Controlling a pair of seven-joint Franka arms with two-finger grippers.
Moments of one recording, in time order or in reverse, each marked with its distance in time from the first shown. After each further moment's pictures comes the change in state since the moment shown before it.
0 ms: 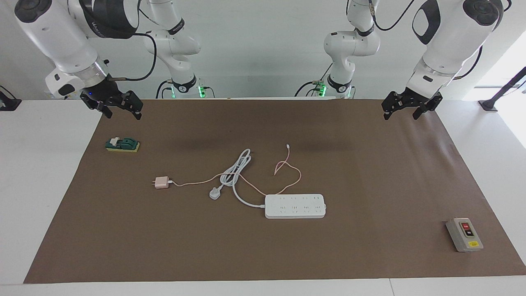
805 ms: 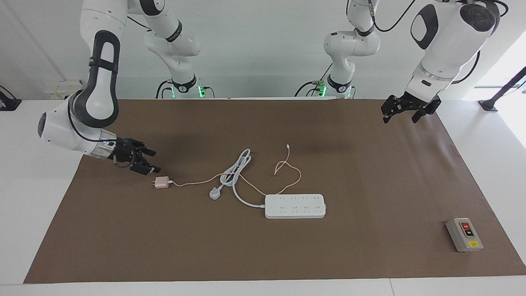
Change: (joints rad) left arm 0.005 0.000 -0.007 -0.026 0.000 0.029 0.003; right arm -0.158 0.345 -0.003 -0.171 0.564 0.229 0.426
